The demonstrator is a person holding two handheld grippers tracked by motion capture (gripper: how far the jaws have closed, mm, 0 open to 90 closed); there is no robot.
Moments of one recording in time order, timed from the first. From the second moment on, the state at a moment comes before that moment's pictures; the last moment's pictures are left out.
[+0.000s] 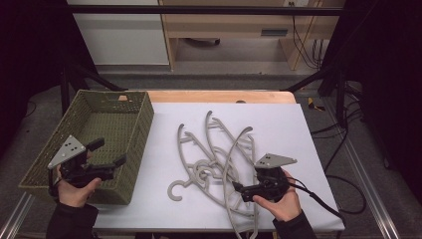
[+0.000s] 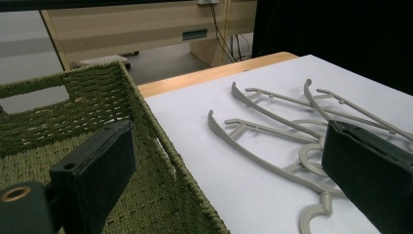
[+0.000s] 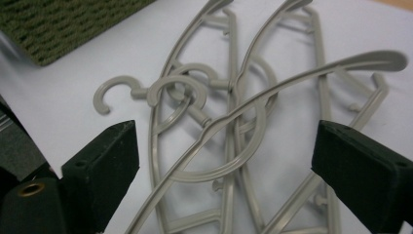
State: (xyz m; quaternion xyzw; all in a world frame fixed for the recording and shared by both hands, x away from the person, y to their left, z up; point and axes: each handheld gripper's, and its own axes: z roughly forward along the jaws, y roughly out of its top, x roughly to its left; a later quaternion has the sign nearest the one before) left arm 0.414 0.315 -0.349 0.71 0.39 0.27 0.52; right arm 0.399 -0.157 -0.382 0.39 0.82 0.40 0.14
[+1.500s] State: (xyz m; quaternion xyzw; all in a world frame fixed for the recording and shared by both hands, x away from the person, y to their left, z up) left arm 0.414 0.307 -0.350 0.72 0.38 0.26 0.52; right arm 0.405 -0.117 -0.442 0.45 0.85 0.28 -0.01
